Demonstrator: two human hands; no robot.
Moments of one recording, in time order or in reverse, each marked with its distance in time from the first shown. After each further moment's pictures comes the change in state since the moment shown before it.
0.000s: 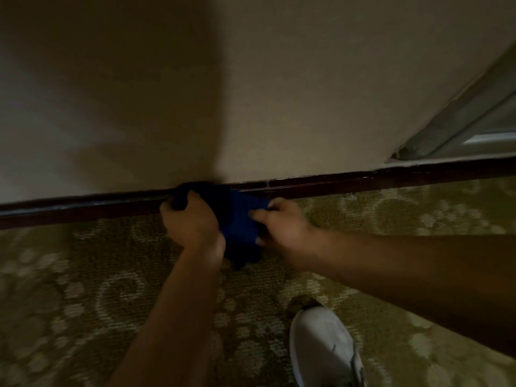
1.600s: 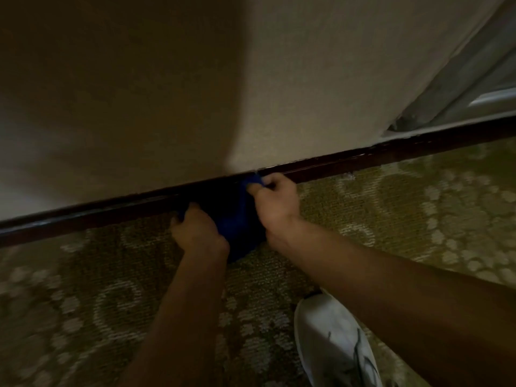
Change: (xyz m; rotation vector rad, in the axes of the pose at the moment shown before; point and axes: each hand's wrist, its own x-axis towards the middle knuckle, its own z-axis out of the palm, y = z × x) left_hand 0.015 -0.030 0.011 0.103 -0.110 -0.299; right_hand 0.027 -0.002 0.007 0.055 0.340 -0.167
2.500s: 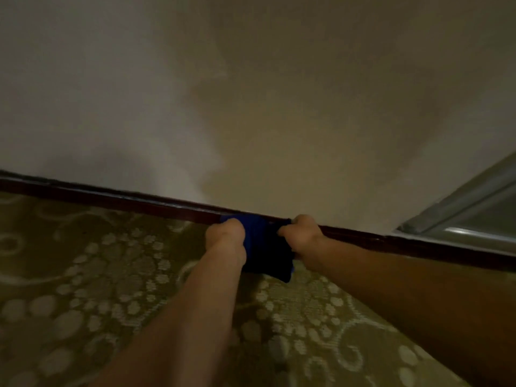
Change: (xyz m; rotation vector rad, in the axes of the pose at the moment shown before) left_hand -0.068 0.092 -0.135 -0.025 -0.149 -0.042; right_hand -0.142 -0.078 0.035 -0.673 -0.258 -0.075
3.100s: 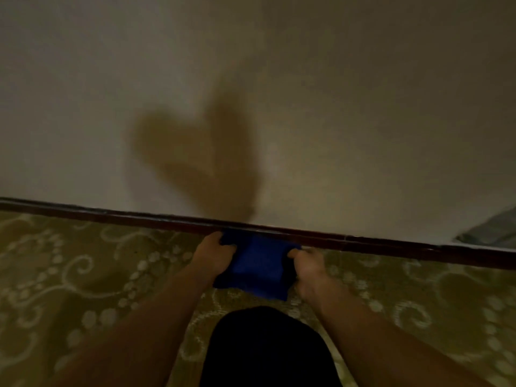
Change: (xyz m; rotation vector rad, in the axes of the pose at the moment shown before) left_hand 0.018 0.037 -0.054 0.839 -0.073 0.340; right_hand 0.028 0.014 0.040 0.661 -0.121 0.276
